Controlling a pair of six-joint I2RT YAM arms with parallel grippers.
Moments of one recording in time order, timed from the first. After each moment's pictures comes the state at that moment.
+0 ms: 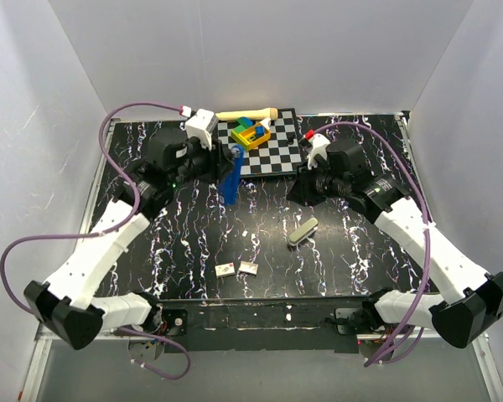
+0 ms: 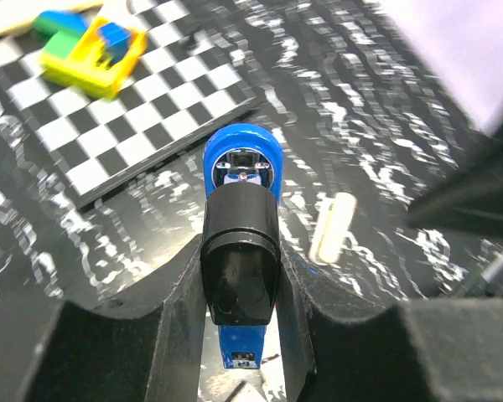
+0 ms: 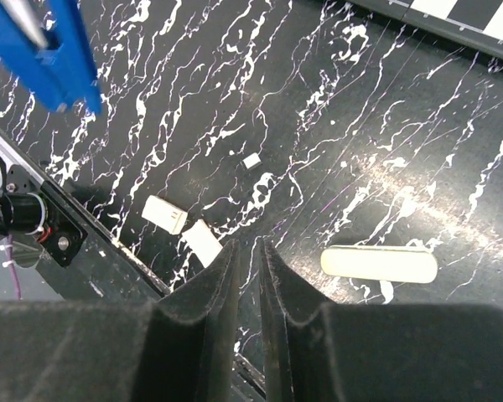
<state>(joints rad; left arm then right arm) -0.59 1.18 1.32 -0.45 0.16 -0.19 0.61 1.19 1.23 -0.65 -0.28 0.24</state>
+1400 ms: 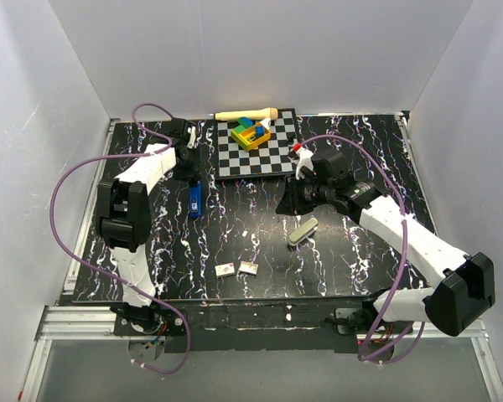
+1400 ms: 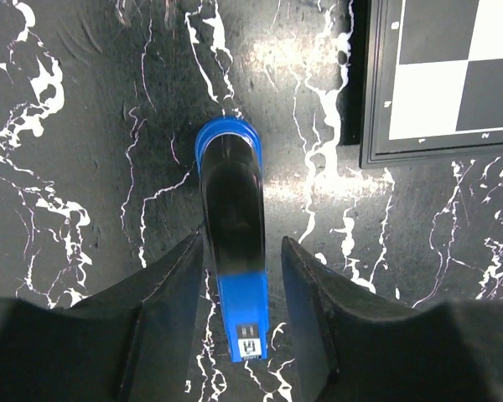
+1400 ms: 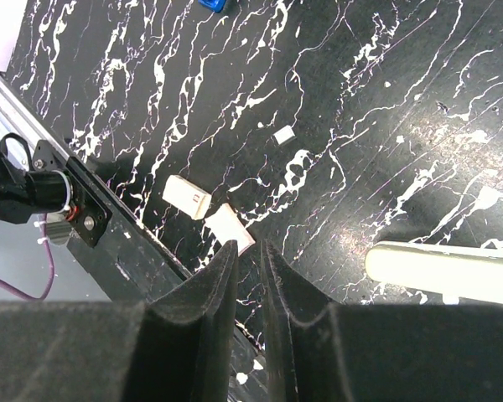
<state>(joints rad) -0.20 1.96 1.55 -0.67 -0.03 -0.21 0.63 1.27 1.10 -0.53 -0.39 0.34</state>
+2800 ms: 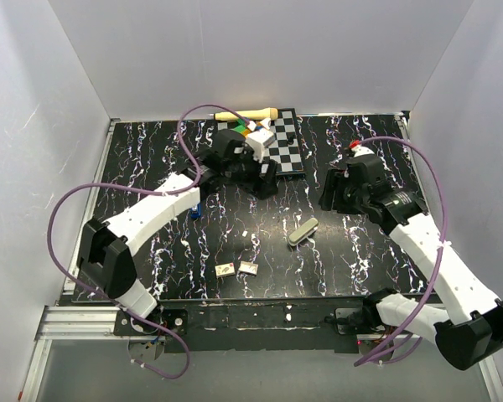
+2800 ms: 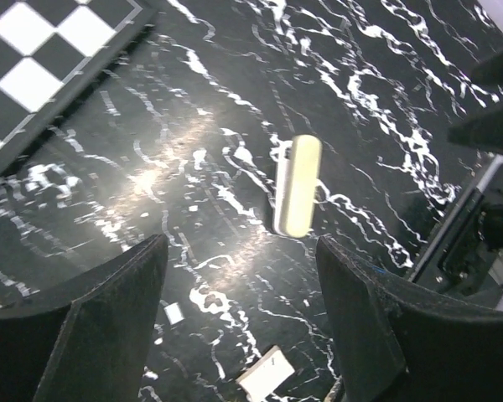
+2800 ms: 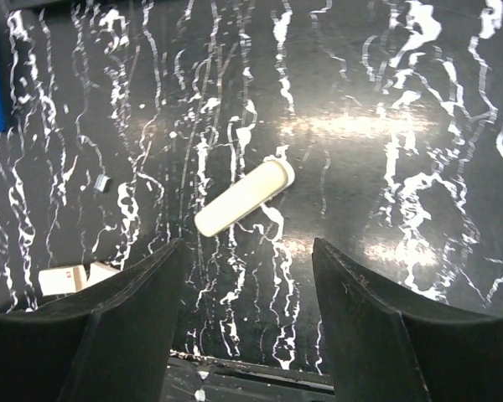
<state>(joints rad) -0.66 1.58 1.39 -0.42 0.31 -0.13 0.49 1.07 1.10 -0.81 0.08 0.46</state>
